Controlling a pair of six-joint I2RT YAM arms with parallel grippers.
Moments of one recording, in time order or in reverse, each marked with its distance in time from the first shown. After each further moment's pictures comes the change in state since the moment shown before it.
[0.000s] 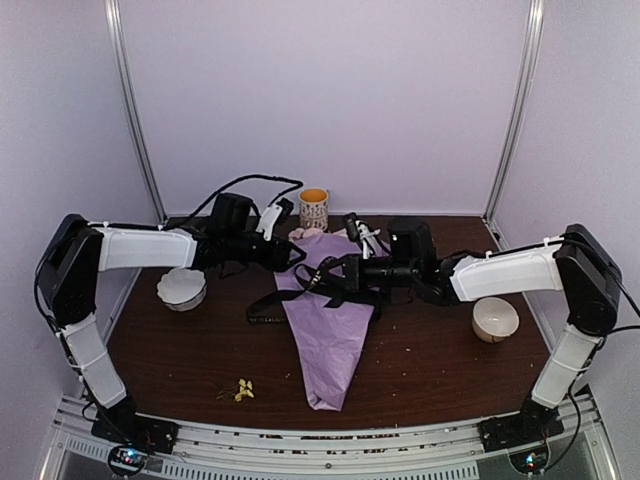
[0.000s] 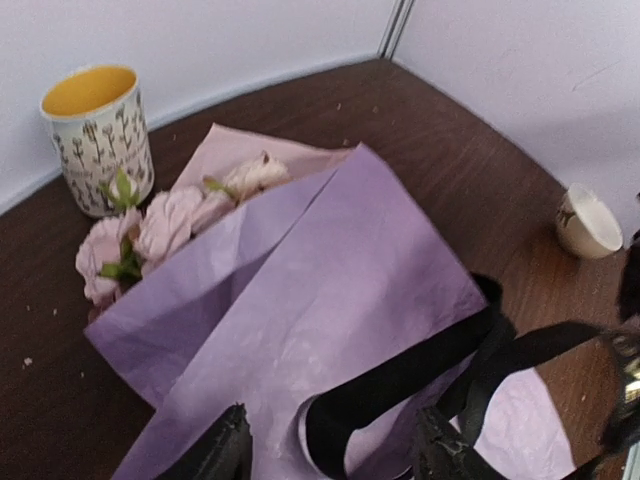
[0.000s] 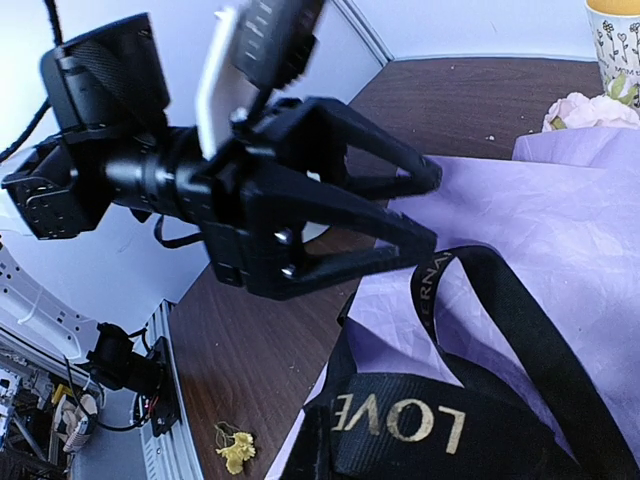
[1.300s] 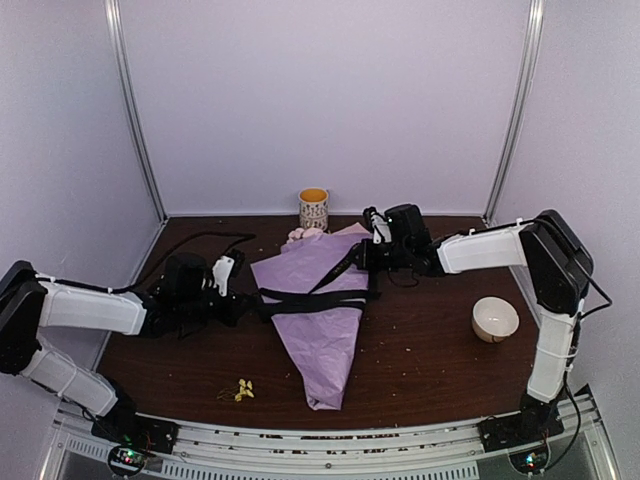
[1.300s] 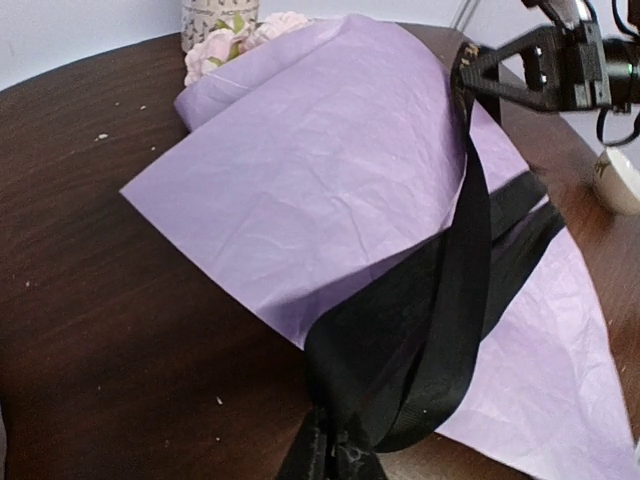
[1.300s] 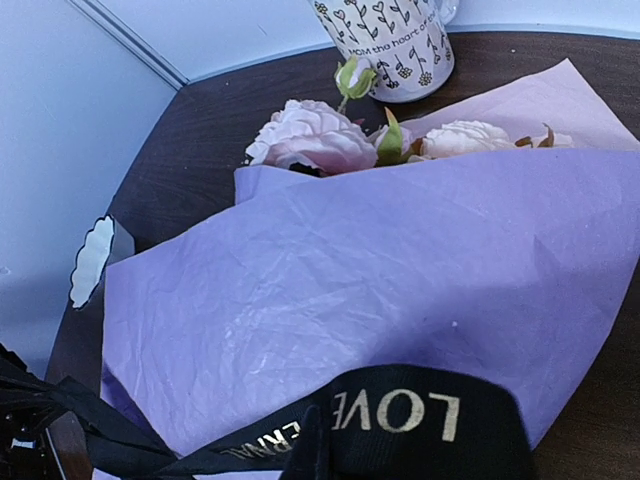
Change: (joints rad) left arm -0.016 -0.401 -0.637 0.192 -0.196 -0.137; right arm -0.178 0.200 0.212 -0.244 0.192 -0.053
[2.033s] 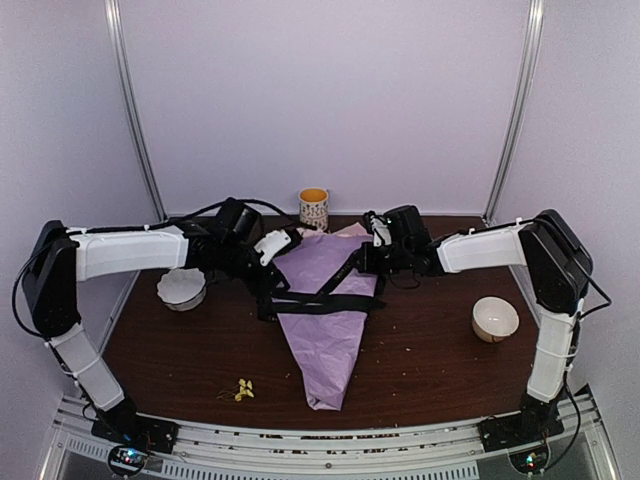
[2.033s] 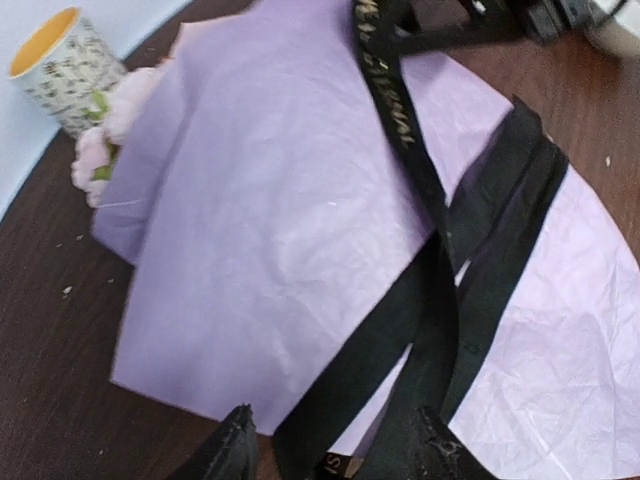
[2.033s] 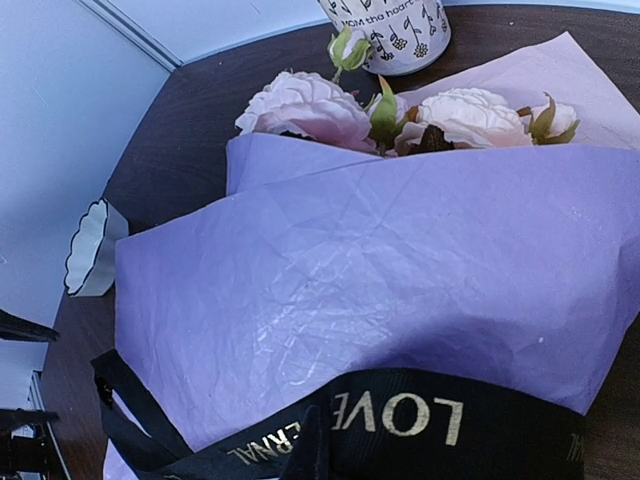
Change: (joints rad) left arm -0.045 0.260 0.618 -0.607 -0.004 0.429; right arm -0.003 0.010 0.010 -0.055 -0.018 -0.002
